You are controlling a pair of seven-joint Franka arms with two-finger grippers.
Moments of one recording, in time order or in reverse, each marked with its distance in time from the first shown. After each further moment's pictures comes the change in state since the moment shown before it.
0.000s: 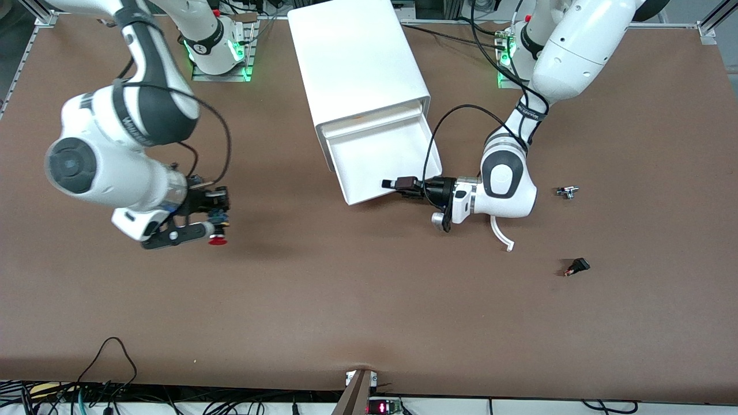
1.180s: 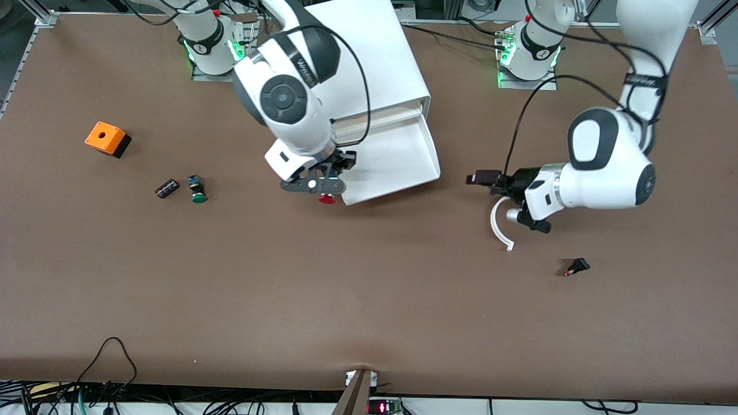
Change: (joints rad) left arm 0.220 -0.371 0.005 -0.019 0.989 -0.128 -0.477; right arm 0.387 0.067 0.004 0.014 -0.009 0.127 0.633
